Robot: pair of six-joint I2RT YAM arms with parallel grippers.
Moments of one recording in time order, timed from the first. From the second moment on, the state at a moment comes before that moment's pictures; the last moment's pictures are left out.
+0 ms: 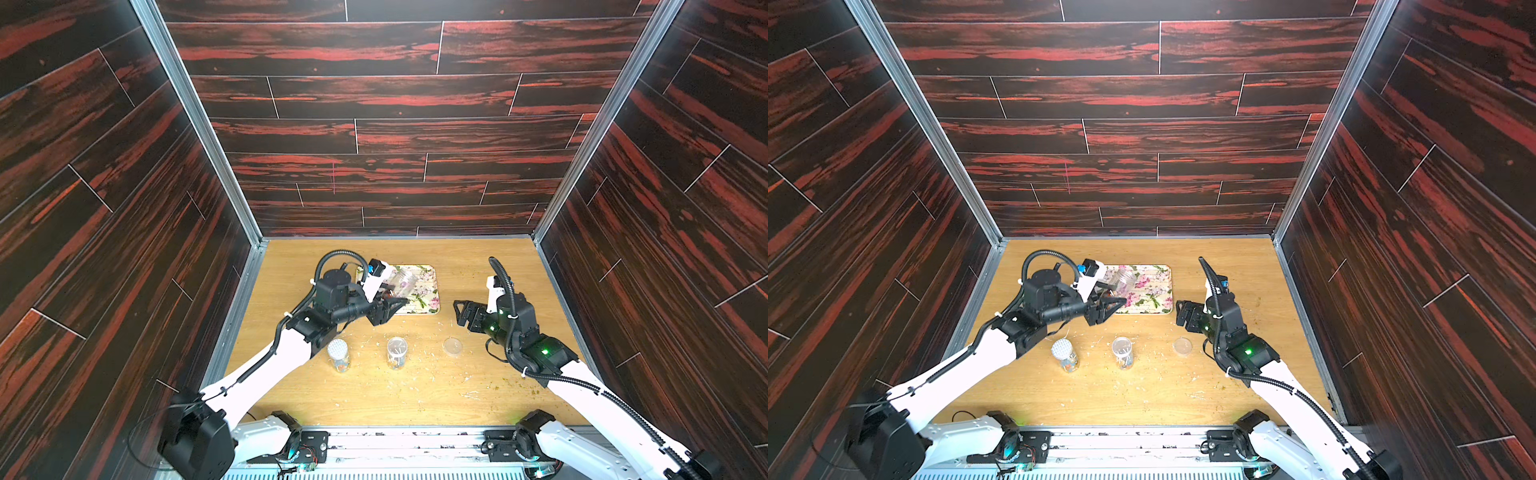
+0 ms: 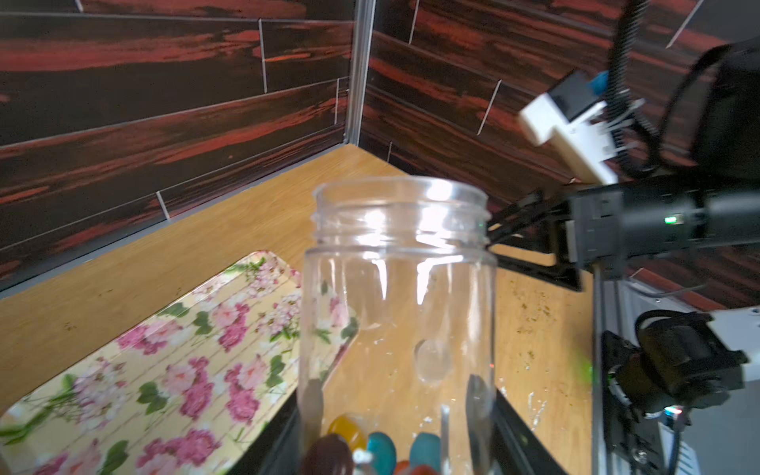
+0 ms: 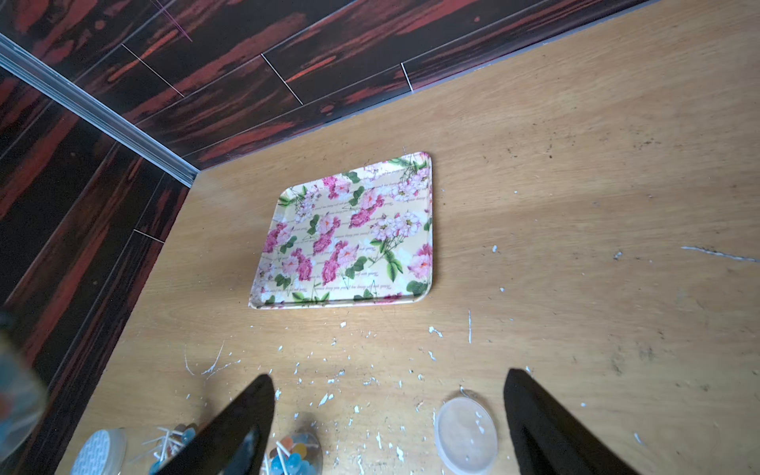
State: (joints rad) left arm -0.53 1.26 0.92 0.02 0.52 -0.04; right arm 0.54 0.91 0.73 -0.34 0.11 0.56
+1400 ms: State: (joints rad) left arm -0.41 1.88 1.14 0.06 0.58 0.06; right arm 0.51 0.77 0.73 -0.52 0.14 0.52
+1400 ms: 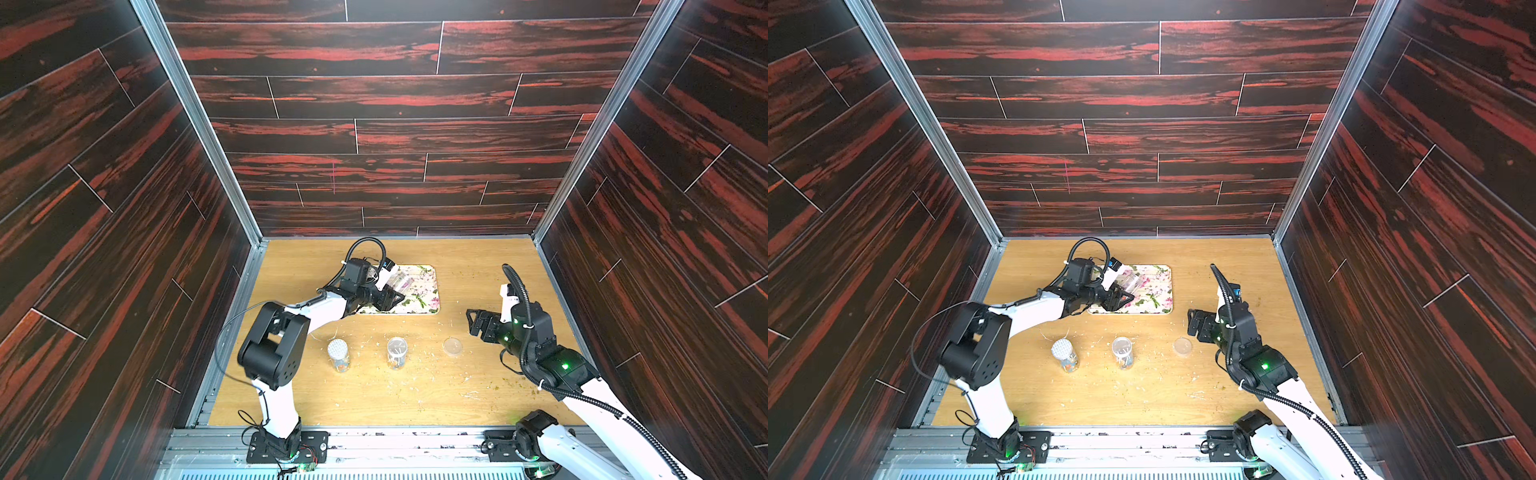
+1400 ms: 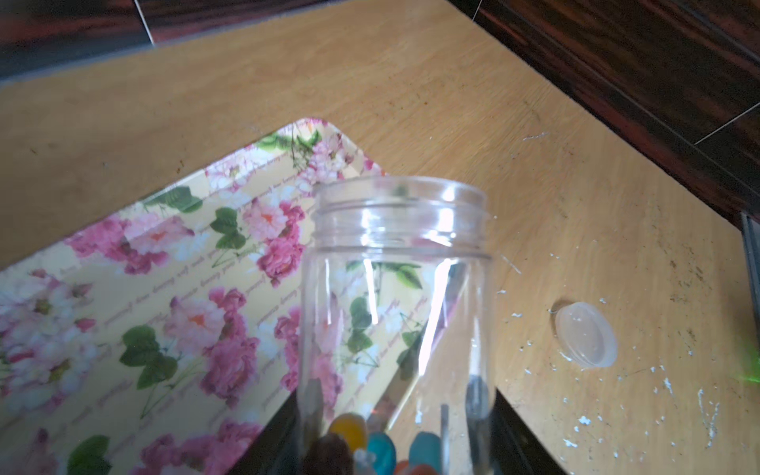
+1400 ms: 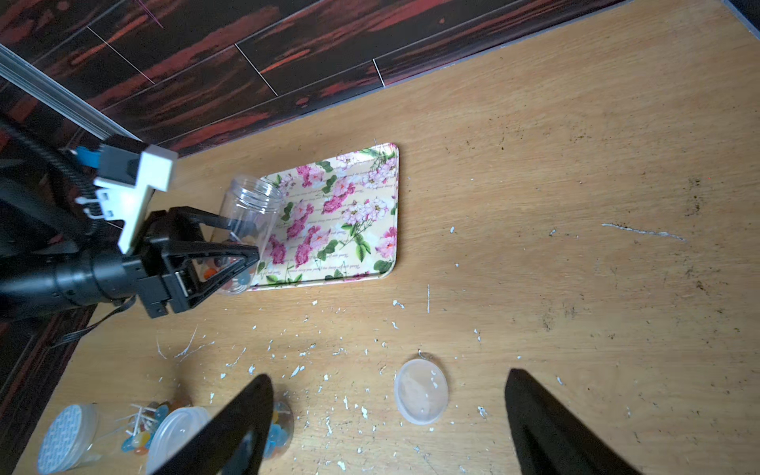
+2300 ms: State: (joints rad) left arm -0.39 2.02 1.39 -0.39 0.56 0.29; right arm 0.51 0.73 0.73 -0.58 0.13 0.52
